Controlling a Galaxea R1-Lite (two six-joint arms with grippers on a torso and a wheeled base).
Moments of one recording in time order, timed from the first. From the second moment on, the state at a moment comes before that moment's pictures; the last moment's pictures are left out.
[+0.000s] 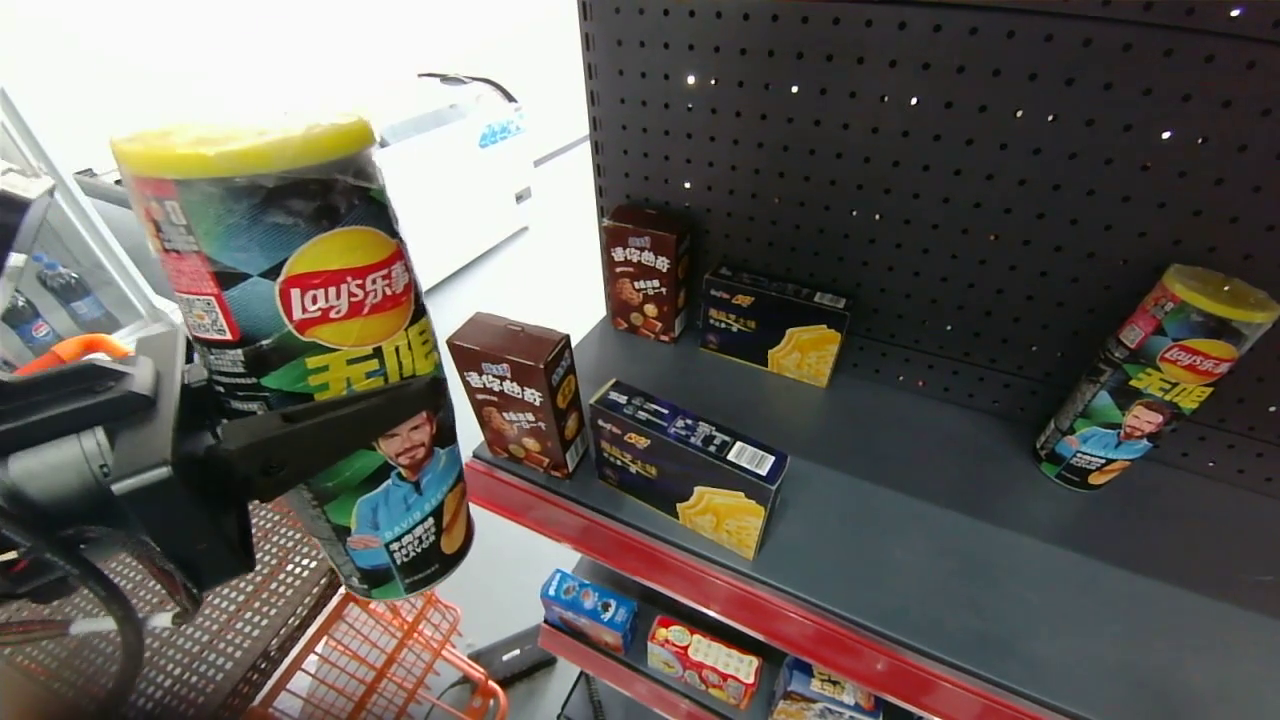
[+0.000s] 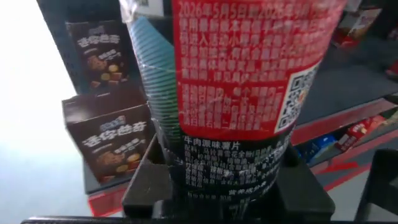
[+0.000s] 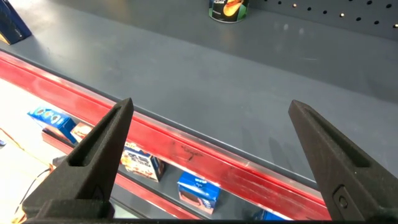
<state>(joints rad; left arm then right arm) -0.35 1.18 -0.61 -0.62 -0.56 -0.02 0.00 0.01 0.00 0.00 0.00 0.00</state>
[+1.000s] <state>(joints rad) -0.46 1.43 -0.79 -0.75 -0.58 -0.04 0.00 0.01 0.00 0.00 0.01 0.00</state>
